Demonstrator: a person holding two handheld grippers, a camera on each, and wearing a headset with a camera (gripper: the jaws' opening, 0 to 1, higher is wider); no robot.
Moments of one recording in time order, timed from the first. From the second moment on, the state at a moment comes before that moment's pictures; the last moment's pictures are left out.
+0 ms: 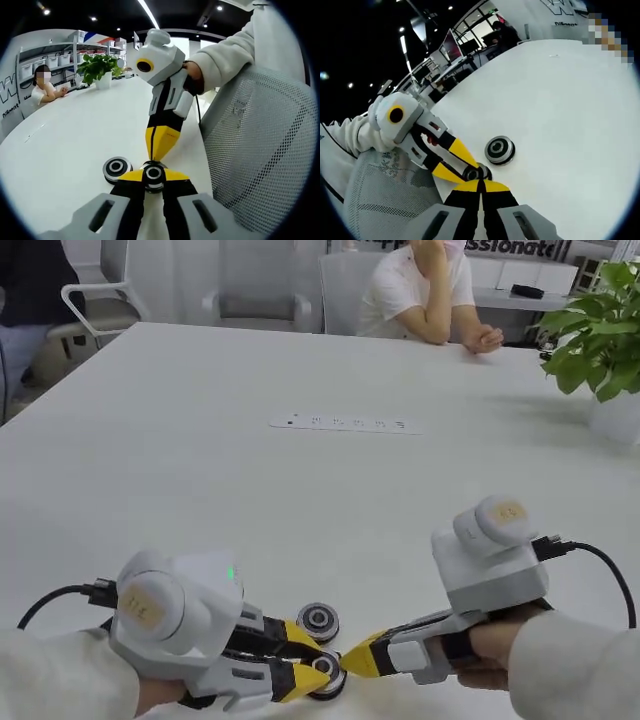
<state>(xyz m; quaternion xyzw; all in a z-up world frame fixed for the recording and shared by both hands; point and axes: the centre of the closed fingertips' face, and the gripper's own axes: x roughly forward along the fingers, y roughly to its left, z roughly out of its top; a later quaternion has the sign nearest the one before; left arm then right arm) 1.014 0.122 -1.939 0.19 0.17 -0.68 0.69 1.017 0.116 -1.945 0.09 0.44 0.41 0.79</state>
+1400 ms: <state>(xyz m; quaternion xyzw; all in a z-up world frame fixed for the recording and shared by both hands) 1.014 0.123 -1.939 0.19 0.18 -0.67 0.69 1.015 0.129 -1.931 0.13 0.42 0.43 0.79</state>
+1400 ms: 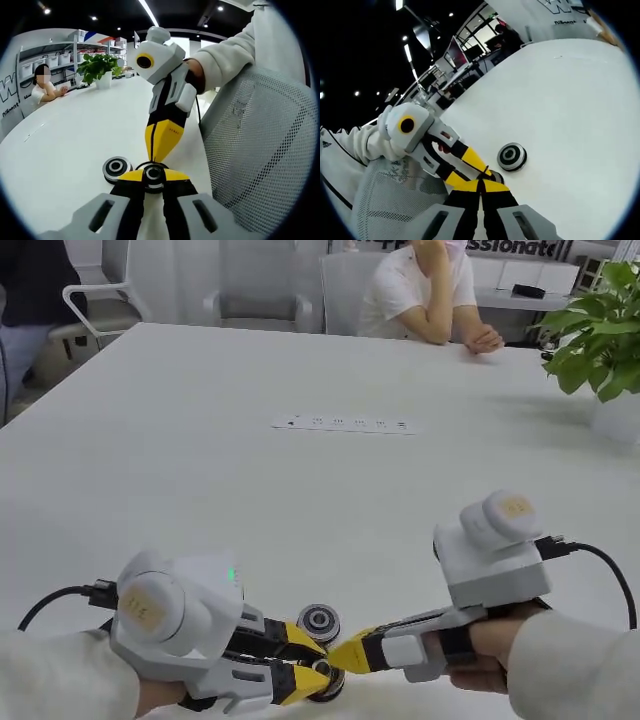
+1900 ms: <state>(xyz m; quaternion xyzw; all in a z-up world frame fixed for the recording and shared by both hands) 1.014 0.123 -1.939 0.19 0.18 -0.67 0.69 1.014 0.126 -1.936 0.10 0.43 0.43 0.79</state>
